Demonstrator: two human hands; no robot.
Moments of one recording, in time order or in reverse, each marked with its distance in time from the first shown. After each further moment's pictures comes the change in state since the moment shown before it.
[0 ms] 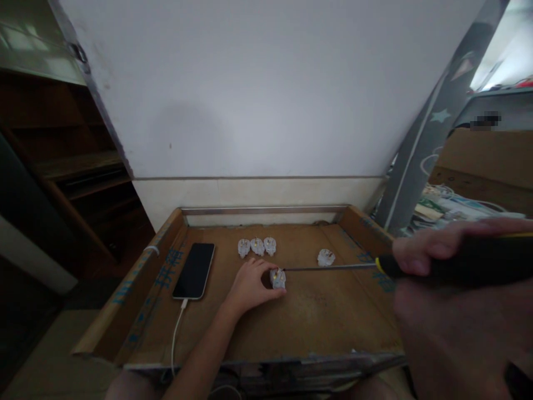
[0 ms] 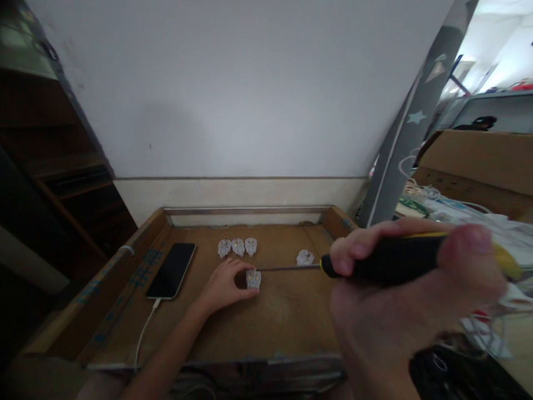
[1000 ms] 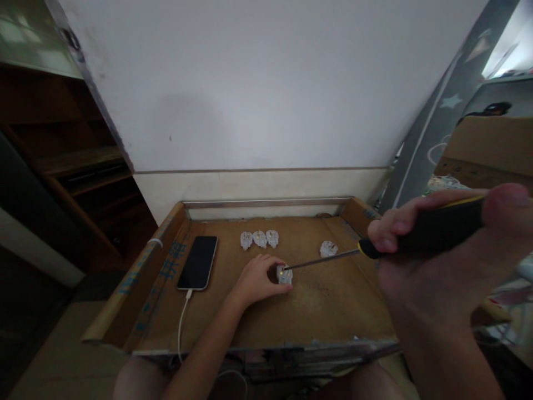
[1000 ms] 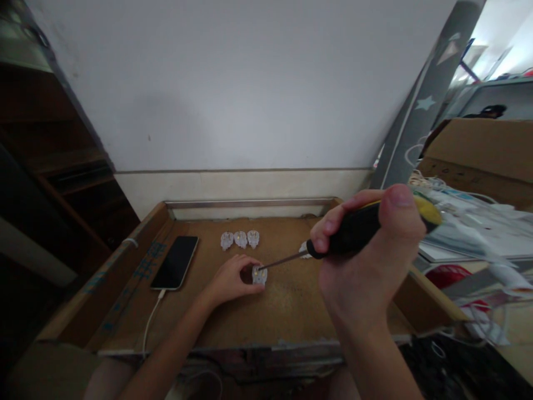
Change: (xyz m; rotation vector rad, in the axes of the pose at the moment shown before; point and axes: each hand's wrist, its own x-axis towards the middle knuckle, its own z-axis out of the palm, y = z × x) left_hand -0.002 0.006 0.002 -0.087 -0.059 -0.016; right_hand -0.005 0.010 0.015 -0.088 -0.137 0.007
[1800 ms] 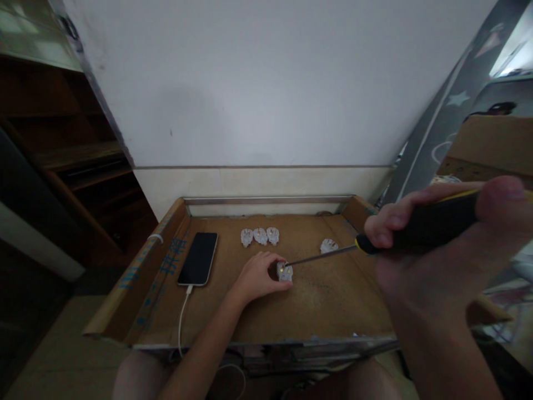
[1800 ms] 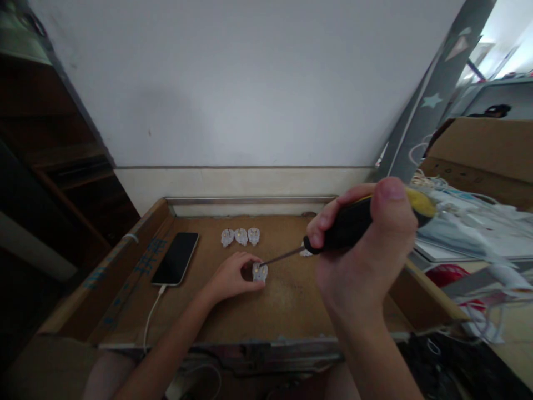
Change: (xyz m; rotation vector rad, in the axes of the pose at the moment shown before) left_hand -0.002 0.000 0.000 -0.012 -0.016 -0.009; right_hand -0.004 0.001 0.006 0.051 -0.022 0.002
